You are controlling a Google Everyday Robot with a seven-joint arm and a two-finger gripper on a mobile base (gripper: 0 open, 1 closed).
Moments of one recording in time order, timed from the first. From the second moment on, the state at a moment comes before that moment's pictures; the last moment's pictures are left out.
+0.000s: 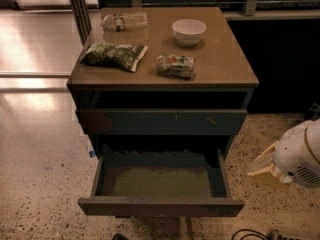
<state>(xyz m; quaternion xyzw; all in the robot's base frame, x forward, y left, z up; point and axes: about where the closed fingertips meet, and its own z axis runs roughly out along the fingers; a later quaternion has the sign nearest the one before) 0.353 -0.202 0.823 -0.46 0.87 0.07 0.18</state>
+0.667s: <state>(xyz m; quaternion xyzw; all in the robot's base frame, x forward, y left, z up) 0.332 -0.147 0.779 -0.41 0.87 0.14 0.23</state>
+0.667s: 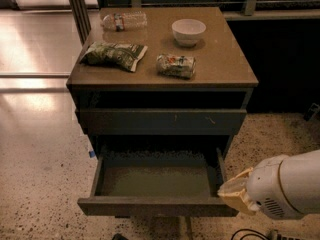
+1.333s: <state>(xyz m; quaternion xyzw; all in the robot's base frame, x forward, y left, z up) 0.275 -0.035 0.681 -0.42 0.85 0.20 0.23</state>
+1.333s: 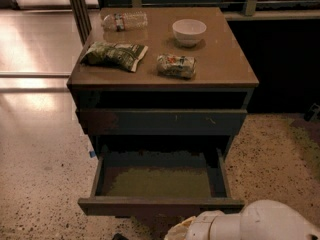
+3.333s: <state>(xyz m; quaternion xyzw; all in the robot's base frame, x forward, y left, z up) 0.390 -0.083 0.556 -0.31 0.89 0.18 0.29</state>
